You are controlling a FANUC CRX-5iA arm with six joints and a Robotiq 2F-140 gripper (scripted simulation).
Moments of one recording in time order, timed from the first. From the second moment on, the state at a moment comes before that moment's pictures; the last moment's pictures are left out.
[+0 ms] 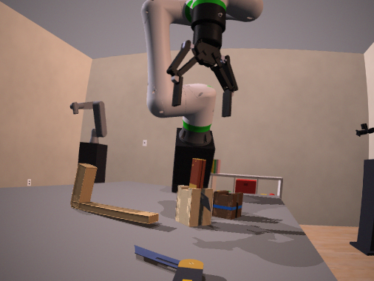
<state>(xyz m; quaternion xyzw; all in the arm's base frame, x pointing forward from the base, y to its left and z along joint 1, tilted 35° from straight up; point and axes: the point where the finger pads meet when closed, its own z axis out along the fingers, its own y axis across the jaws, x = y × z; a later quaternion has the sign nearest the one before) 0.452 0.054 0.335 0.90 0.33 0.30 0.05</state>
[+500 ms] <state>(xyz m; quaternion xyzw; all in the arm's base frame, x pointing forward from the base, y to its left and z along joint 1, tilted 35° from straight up) 0.507 0.068 0.255 0.90 0.33 0.29 0.05</state>
